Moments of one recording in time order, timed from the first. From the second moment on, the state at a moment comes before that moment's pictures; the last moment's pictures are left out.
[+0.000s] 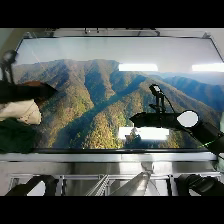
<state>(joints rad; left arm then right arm) 0.20 -1.05 1.06 -2.07 1.02 1.99 0.40 -1.03 0.61 -0.65 0.65 1.08</state>
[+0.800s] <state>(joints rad) 0.26 -2.06 1.98 -1.61 1.20 1.97 0.40 -1.03 0.61 -0.65 0.65 1.08</state>
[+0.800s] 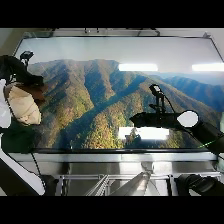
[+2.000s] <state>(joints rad) -0.27 -1.53 1.68 -2.32 1.36 2.00 0.40 -1.03 0.61 -0.62 0.76 1.08</state>
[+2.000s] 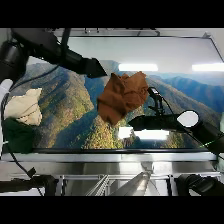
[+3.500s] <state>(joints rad) -0.34 -1.64 1.05 -2.51 1.05 1.86 -0.04 -1.90 1.38 -0.61 1.10 1.21</state>
